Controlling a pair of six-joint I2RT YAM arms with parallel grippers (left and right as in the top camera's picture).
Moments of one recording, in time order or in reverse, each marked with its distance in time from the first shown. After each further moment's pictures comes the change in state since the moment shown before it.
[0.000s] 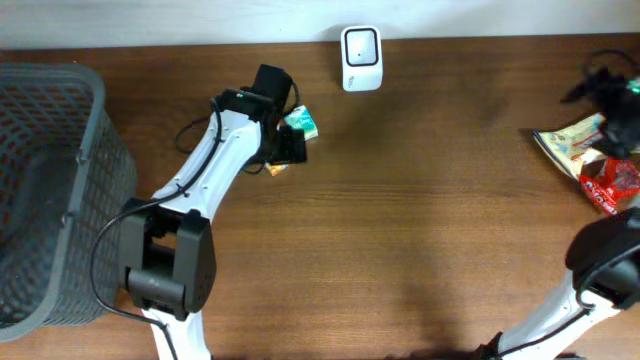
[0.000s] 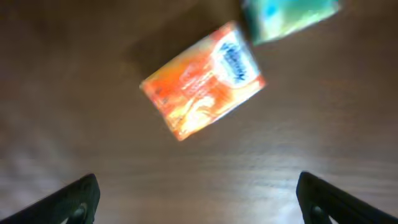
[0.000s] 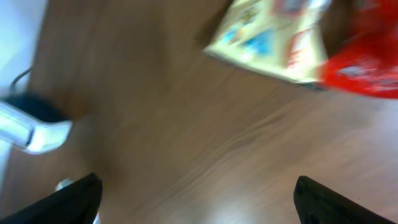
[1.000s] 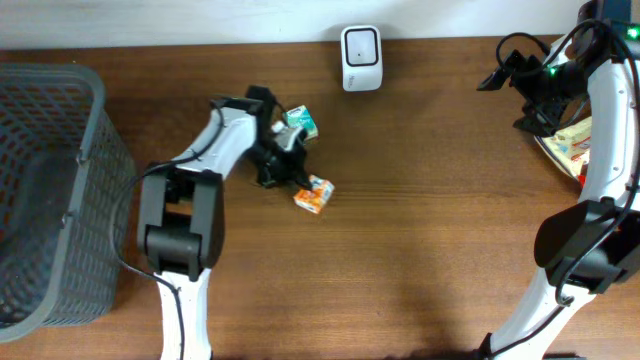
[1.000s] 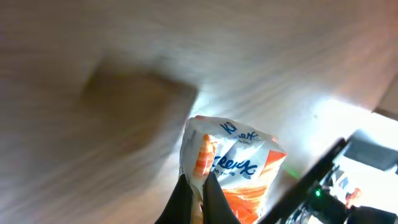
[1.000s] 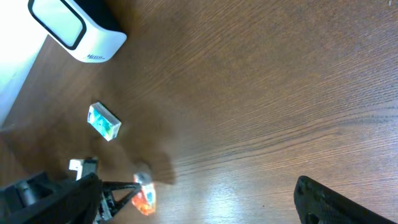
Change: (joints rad) left arm 0.087 0.242 0.031 -0.083 0.700 0.347; right arm 0.253 0.007 0.000 0.000 -0.090 0.000
